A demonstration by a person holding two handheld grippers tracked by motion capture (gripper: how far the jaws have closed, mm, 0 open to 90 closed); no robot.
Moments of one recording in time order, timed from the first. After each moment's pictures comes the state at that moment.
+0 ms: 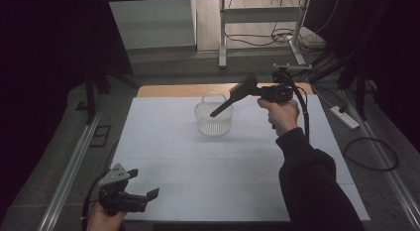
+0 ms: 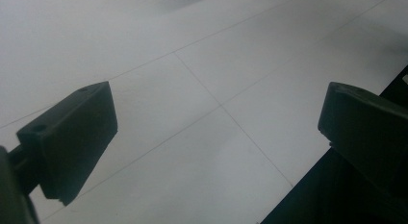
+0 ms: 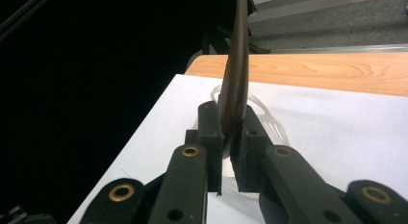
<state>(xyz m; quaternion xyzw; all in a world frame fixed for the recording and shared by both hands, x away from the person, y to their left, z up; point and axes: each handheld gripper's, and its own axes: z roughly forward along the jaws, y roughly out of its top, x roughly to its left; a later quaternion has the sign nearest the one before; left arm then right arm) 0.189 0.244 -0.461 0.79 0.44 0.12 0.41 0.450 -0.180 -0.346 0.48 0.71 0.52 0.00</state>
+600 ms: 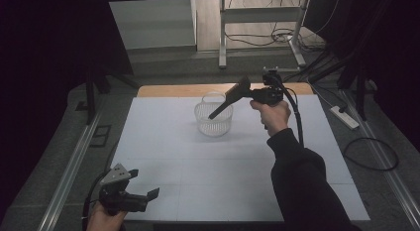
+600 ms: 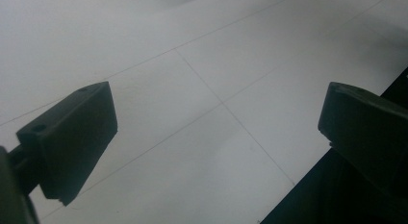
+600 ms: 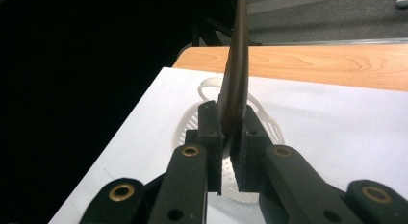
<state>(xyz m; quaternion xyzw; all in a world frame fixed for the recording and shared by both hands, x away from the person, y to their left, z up) 0.190 0.242 -0.461 0.79 0.45 0.12 0.41 0.462 -0.162 -0.366 0.48 0.71 0.50 0.01</state>
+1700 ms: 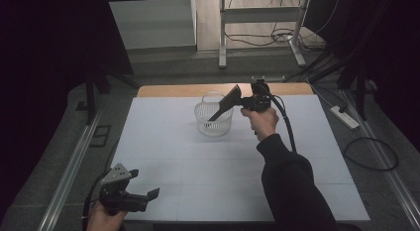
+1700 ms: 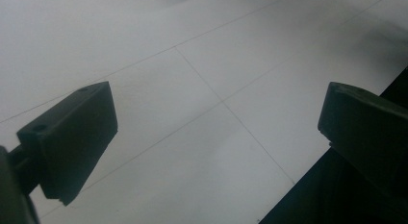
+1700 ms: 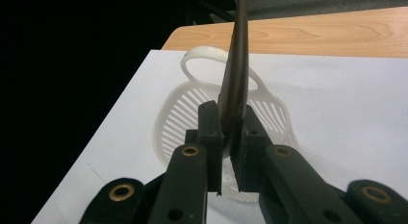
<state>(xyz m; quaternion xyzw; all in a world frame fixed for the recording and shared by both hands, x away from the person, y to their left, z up) 0.191 0.243 -0.461 0.79 0.45 0.11 0.40 0.473 -0.140 -0.408 0.50 0.72 0.48 0.00</state>
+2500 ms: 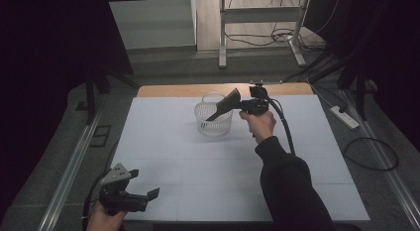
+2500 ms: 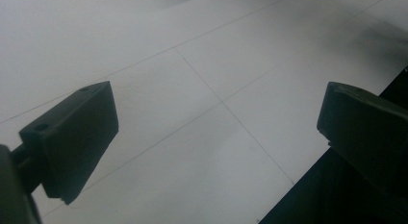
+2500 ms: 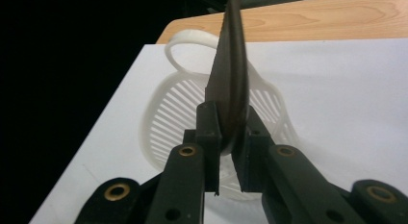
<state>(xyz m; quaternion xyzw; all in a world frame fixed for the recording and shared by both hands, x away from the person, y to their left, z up) 0.190 0.243 -0.461 0.79 0.45 0.11 0.40 0.478 -0.139 -0.428 0.51 0.72 0.47 -0.01</state>
